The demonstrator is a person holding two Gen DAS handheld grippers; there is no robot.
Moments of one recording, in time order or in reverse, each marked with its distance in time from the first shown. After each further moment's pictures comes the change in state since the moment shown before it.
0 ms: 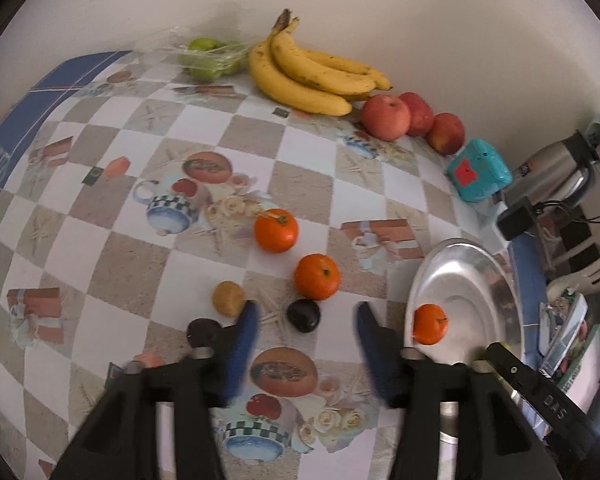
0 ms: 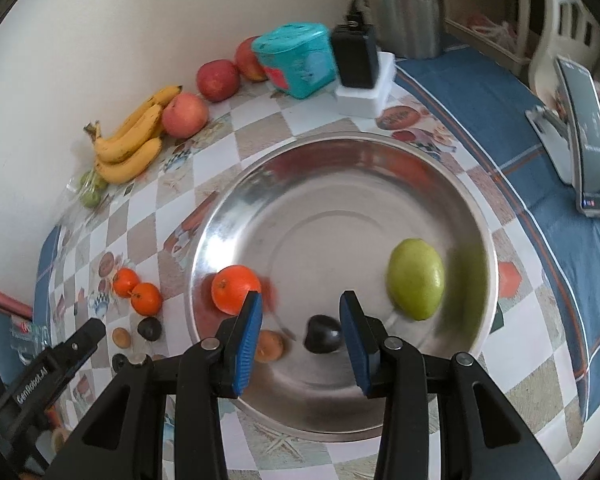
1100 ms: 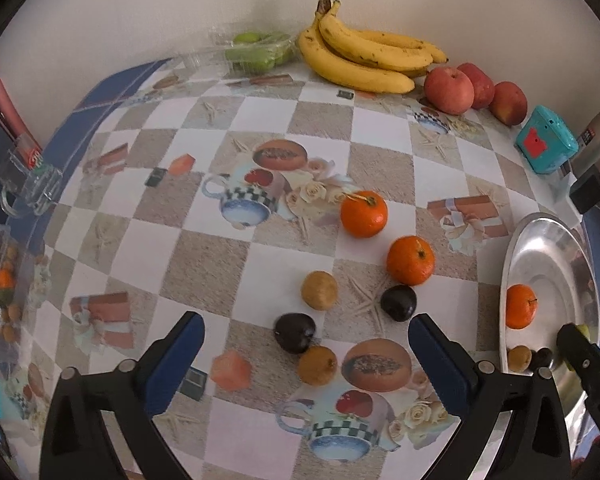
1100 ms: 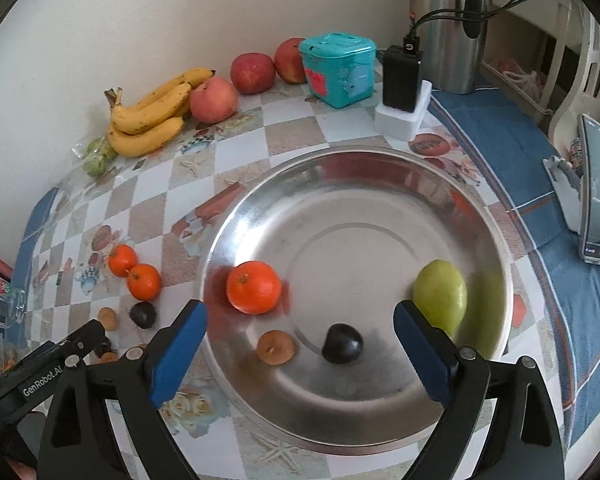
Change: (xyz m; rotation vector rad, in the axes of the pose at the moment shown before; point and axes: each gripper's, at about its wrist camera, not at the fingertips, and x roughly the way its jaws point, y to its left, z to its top) left arm 0.010 0.017 -0.003 0.077 0.021 0.269; right arm 0.007 0.029 -0.009 -0.144 -0.041 -0.046
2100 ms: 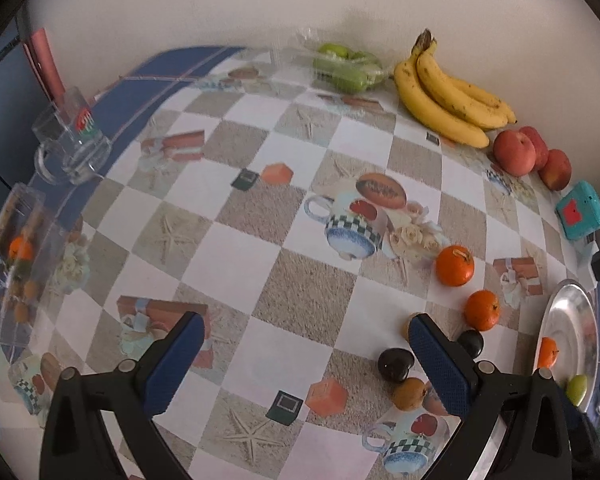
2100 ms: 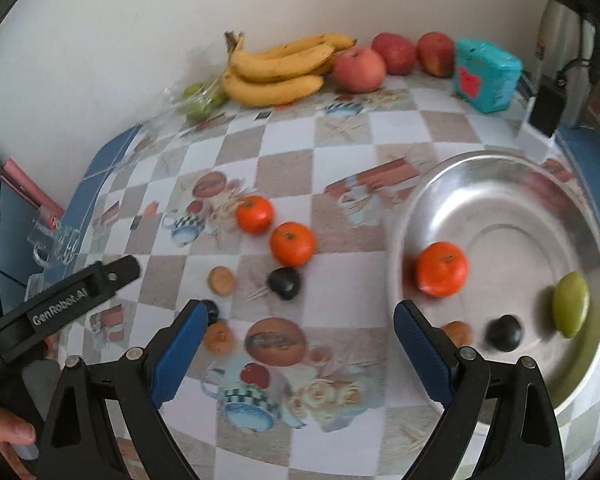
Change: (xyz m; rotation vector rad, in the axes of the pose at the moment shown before) left arm -0.001 0.085 0.013 -0.180 -0.011 0.018; right arm 0.015 0.115 -0.022 -0.189 0.074 0.209
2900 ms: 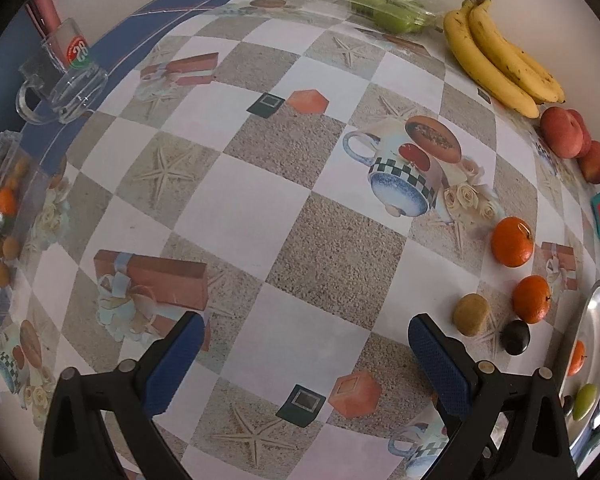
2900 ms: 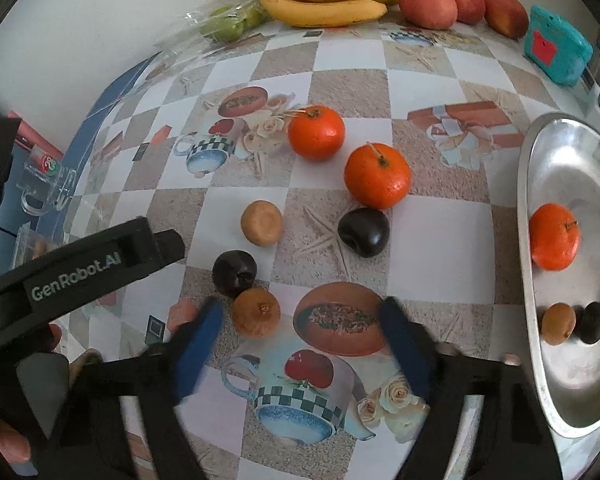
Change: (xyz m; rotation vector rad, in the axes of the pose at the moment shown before) left arm 0.049 0.018 -0.010 -0.082 0.177 0.035; right arm 0.060 0.039 -0.021 -0.091 0.155 0.019
